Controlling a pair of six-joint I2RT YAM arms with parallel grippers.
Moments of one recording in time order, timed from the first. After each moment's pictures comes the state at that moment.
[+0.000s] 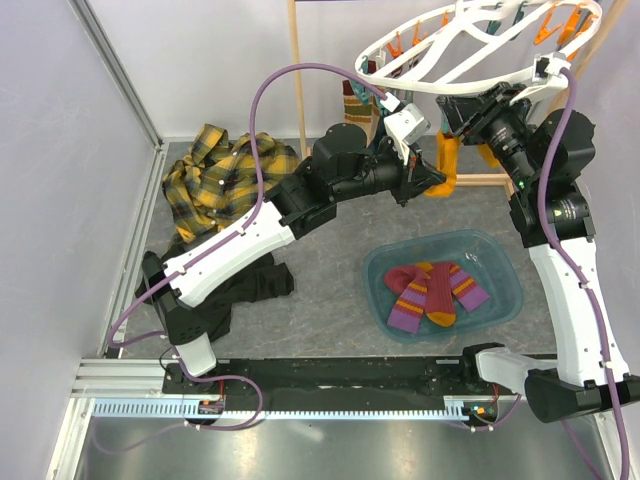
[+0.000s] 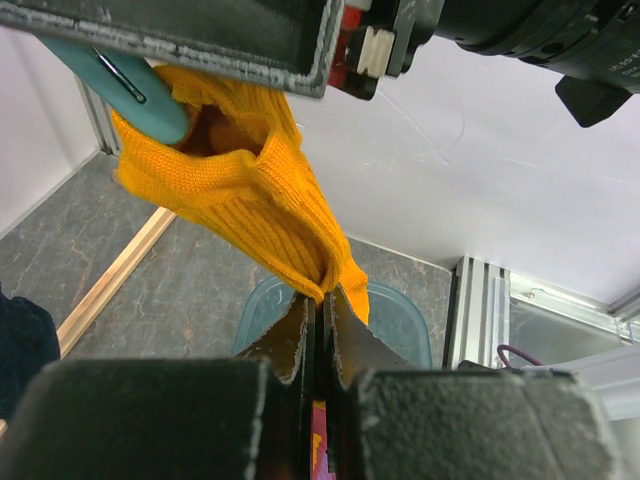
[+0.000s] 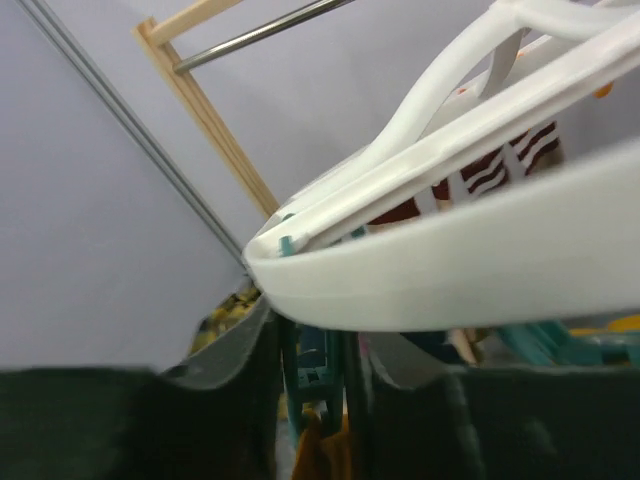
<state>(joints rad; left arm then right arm) -0.99 1.74 1.92 -0.19 0.27 -0.14 0.16 1.17 1.57 -0.22 -0.24 0.49</state>
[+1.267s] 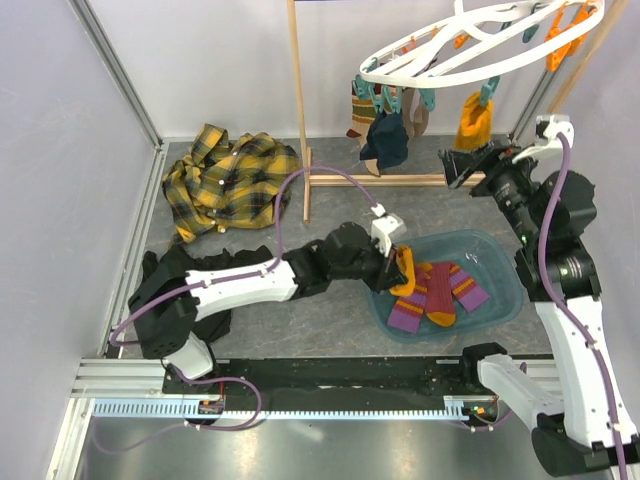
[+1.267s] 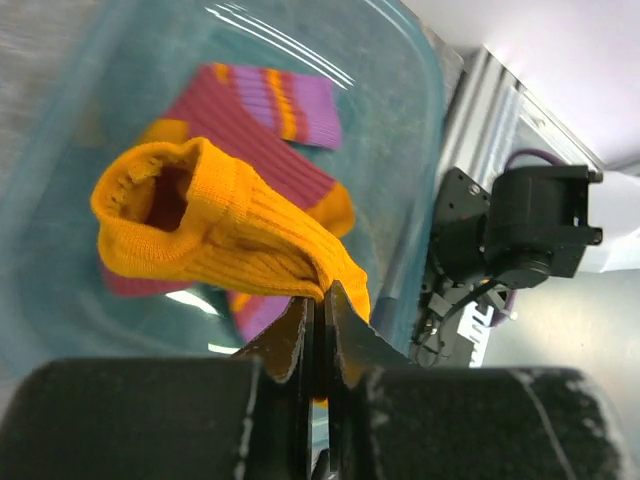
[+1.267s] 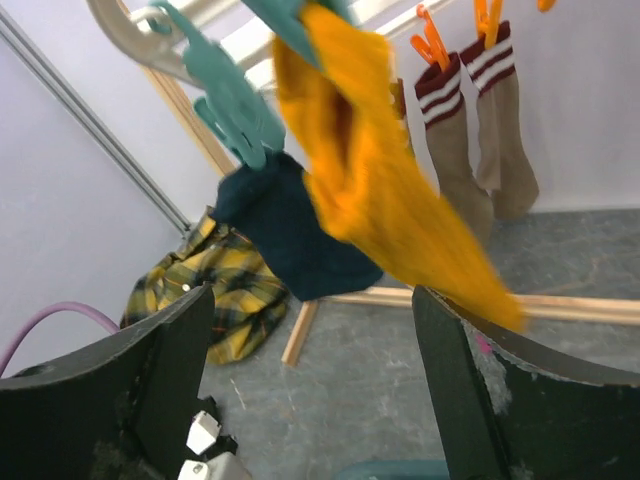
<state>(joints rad) -1.08 1.59 1.09 0.12 0.23 -0.40 0.17 0.89 1.28 -0.29 -0.14 0.41</state>
